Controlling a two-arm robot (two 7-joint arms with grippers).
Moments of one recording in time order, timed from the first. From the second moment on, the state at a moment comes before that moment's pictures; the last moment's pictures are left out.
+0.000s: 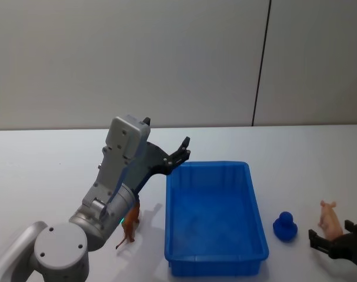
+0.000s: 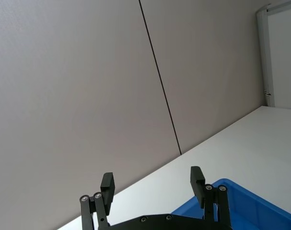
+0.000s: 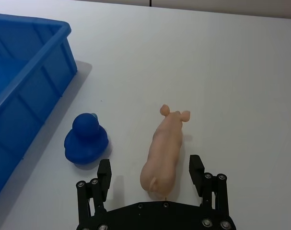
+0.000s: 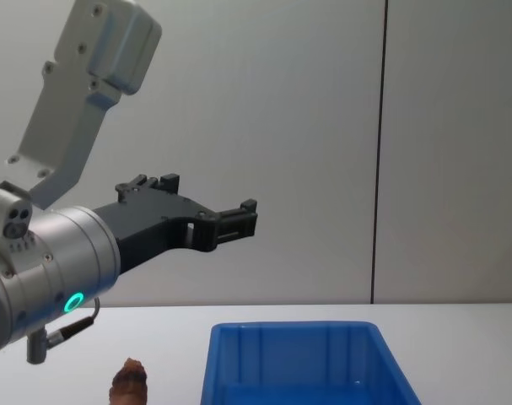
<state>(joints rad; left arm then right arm) -0.24 0.38 0.45 -1.63 -0.20 0.01 -0.01 -0.05 0.41 -0.17 -1.61 0.35 0.39 0.12</state>
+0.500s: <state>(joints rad) -0.24 0.38 0.45 -1.63 -0.20 0.01 -0.01 -0.03 0.39 -0.18 -1.57 0.35 0.39 0.11</state>
